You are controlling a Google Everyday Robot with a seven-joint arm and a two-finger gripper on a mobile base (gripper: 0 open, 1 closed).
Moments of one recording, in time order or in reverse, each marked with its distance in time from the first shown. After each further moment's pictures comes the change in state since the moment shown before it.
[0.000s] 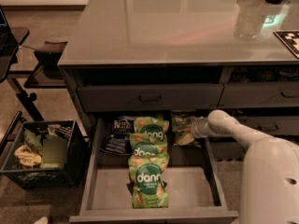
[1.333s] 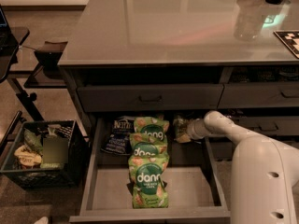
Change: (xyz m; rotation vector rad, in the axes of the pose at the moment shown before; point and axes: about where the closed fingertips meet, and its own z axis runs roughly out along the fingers) arm 0.010 0.007 0.028 -0.044 0.028 0.020
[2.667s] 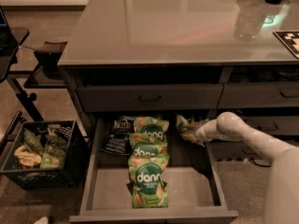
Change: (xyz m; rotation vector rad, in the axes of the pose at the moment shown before) arm -0.020 0.023 -0.064 -0.012 -0.106 0.006
